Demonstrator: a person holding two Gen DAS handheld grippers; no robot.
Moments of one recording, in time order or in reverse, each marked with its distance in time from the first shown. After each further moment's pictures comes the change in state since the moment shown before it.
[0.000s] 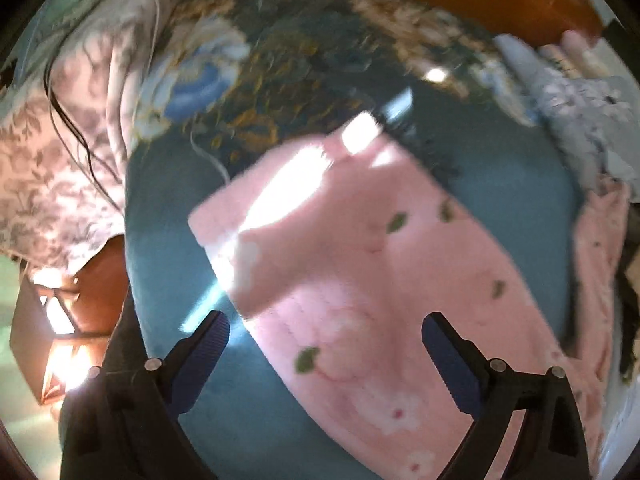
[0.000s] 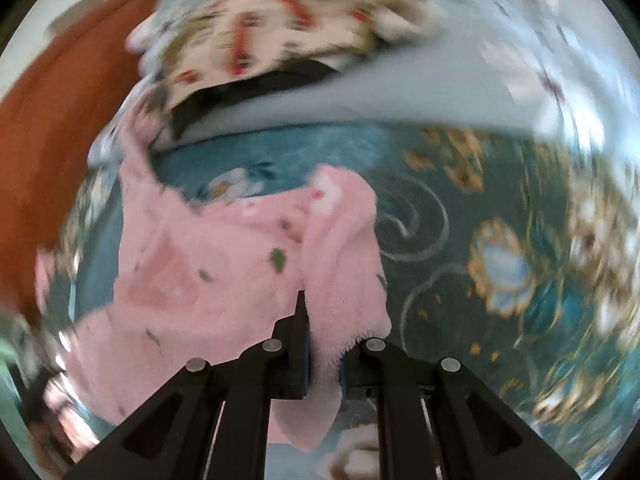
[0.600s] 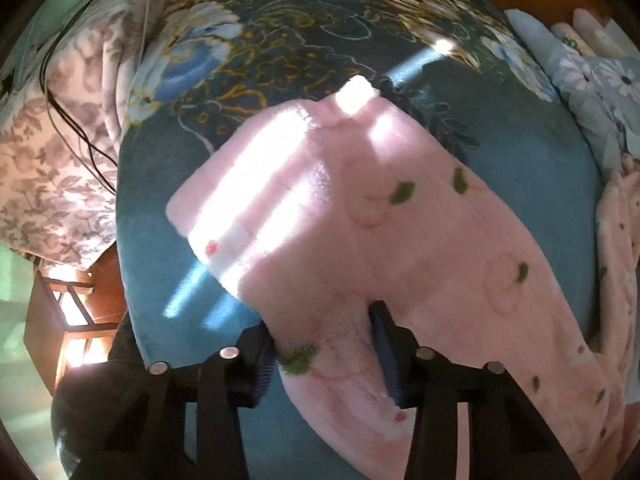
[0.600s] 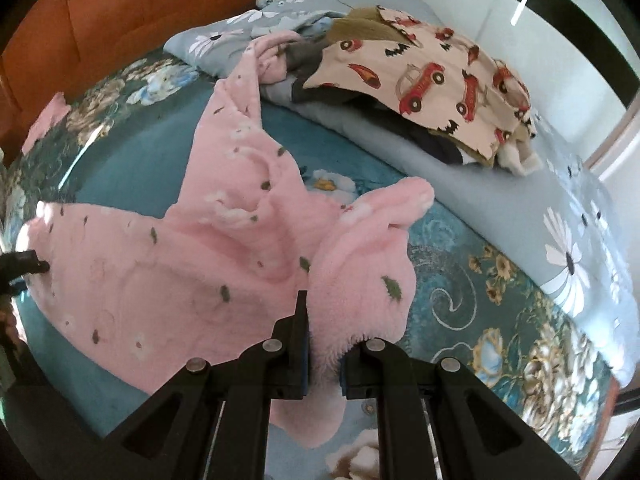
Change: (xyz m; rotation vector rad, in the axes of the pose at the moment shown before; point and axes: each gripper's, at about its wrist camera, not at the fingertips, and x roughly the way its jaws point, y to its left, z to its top) left arm 0.010 -0.021 -0.022 0.019 0.021 0.080; right arm -0.028 0.147 -0.017 -0.505 -0.008 -0.168
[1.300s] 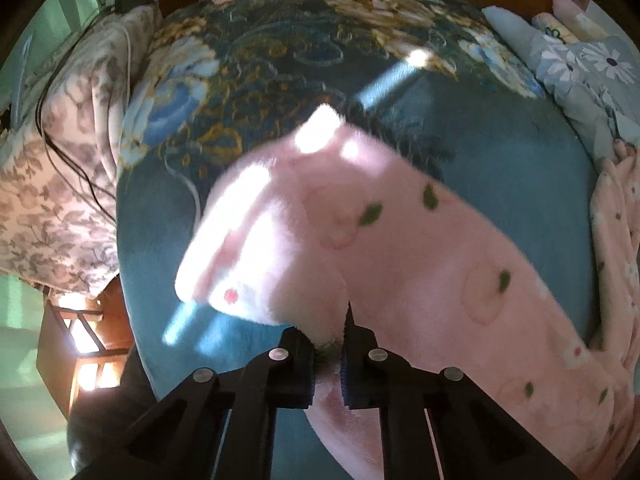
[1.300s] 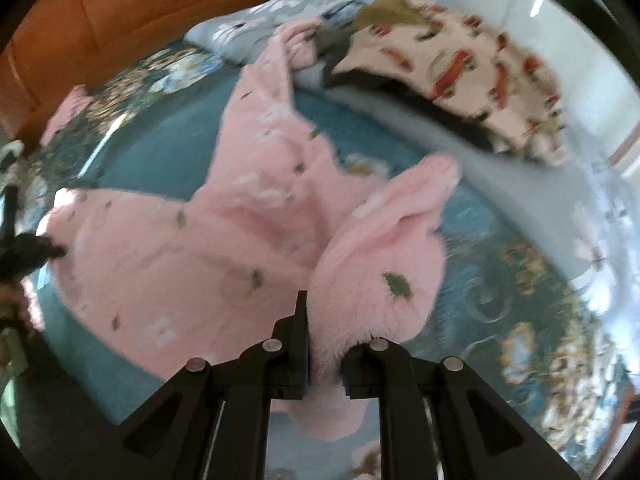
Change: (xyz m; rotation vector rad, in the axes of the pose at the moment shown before) left arm -0.009 -0.029 0.000 0.063 -0.077 0.030; right arm 0.015 0.012 -0.013 -0.003 0.056 0.147
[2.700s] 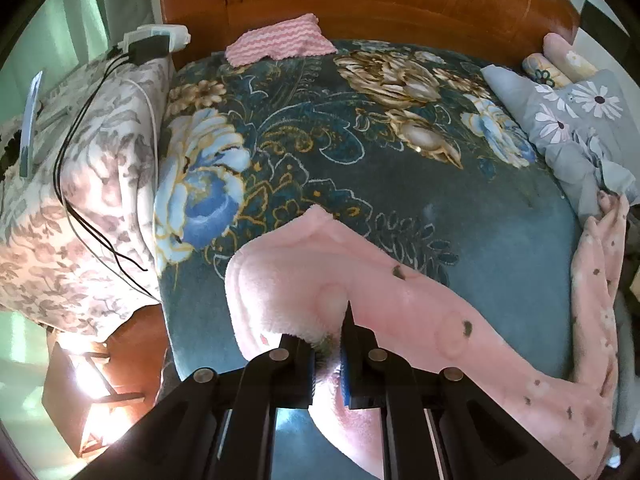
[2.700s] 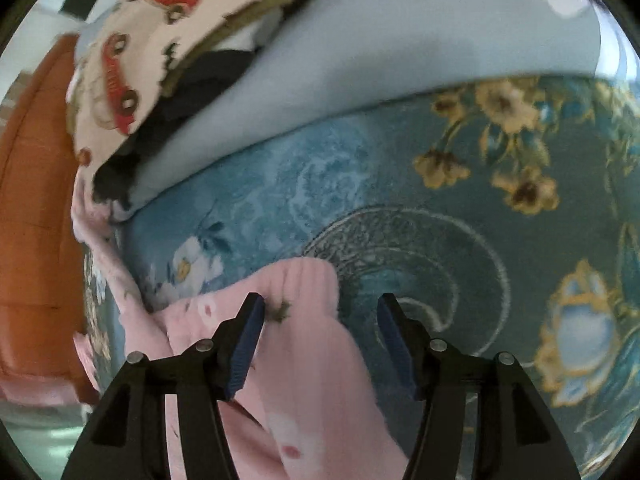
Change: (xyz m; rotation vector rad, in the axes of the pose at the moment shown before) left arm 0.002 0.069 0.102 0.002 -0.123 -0.057; right arm 0.131 -0.247 0.008 0.910 0.084 0.267
